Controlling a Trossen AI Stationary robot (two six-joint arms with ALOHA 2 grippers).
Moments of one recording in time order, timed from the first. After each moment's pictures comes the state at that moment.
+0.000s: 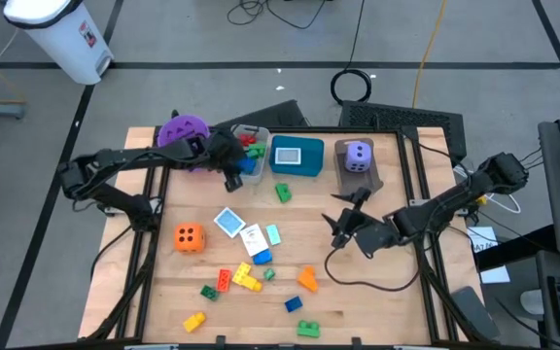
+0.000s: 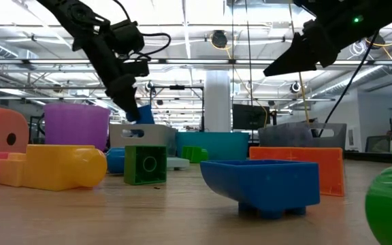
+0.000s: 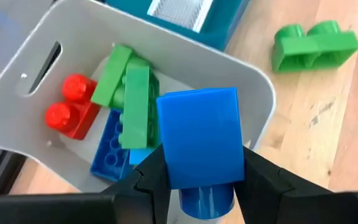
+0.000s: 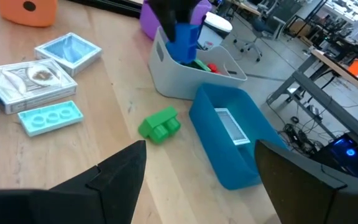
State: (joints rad) left arm 0.49 1.40 0.86 -0.38 -0.01 0.19; right arm 0.42 1.26 0.63 0.02 0.96 0.10
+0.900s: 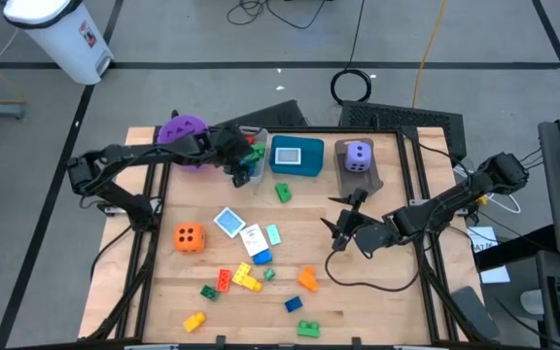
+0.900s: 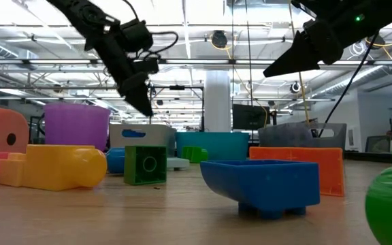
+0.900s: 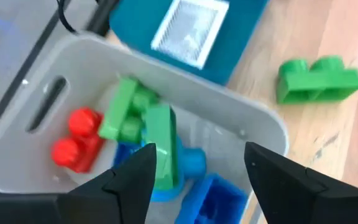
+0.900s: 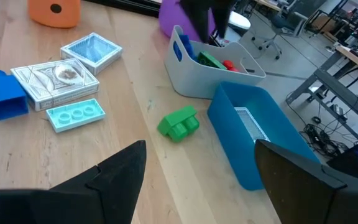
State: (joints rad) left arm 0.50 1.47 0.96 -0.37 -0.01 0.17; right arm 0.41 1.26 0.63 0.03 0.88 0.12
